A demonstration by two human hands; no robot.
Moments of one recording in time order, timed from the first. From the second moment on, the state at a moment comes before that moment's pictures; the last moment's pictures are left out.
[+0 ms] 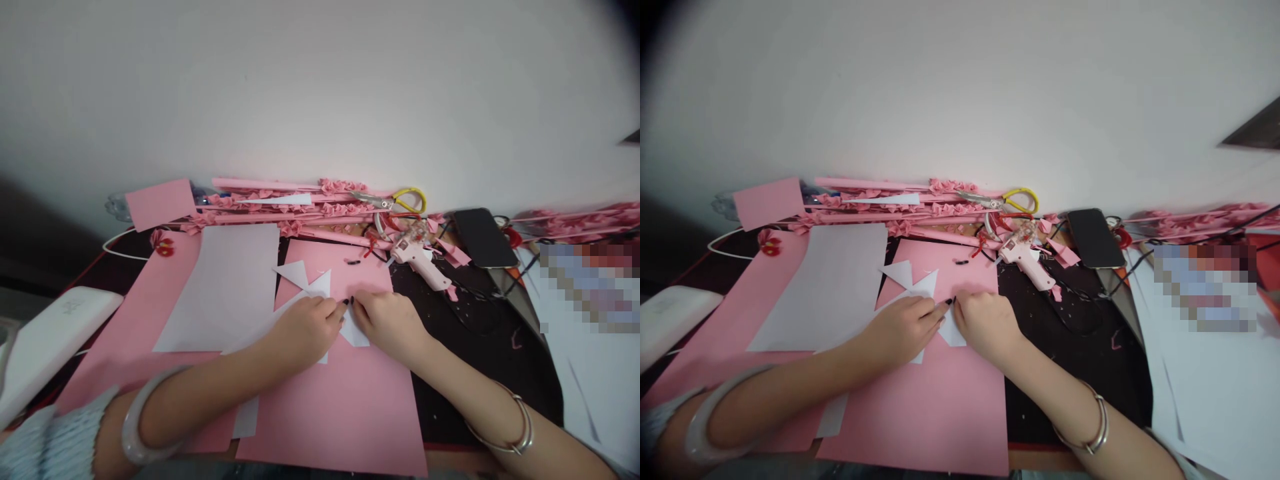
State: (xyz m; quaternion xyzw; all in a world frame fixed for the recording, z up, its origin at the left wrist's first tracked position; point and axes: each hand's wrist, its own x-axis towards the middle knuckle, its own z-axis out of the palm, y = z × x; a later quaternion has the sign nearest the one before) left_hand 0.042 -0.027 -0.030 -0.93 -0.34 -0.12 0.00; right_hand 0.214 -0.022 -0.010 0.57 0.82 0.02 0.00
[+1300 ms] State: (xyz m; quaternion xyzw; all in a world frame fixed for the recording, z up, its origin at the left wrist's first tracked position) left_hand 0.039 -0.032 -0.024 -0.92 -0.36 -0.14 0.00; right_hand 0.219 -0.032 -0.010 0.61 0.79 -0.02 -0.01
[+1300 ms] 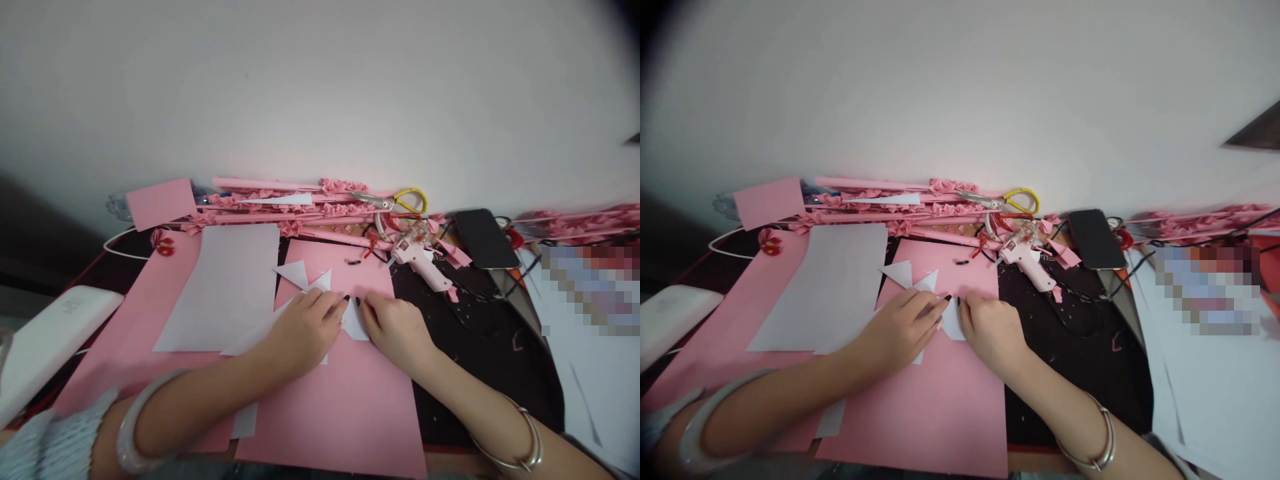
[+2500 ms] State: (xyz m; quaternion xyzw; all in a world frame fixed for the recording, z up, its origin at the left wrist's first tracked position) left_hand 0.038 -0.038 -0.029 -0.94 -0.32 -0.12 -0.01; right_hand 0.219 -0.035 -0.011 0.60 0.80 -0.02 -0.02
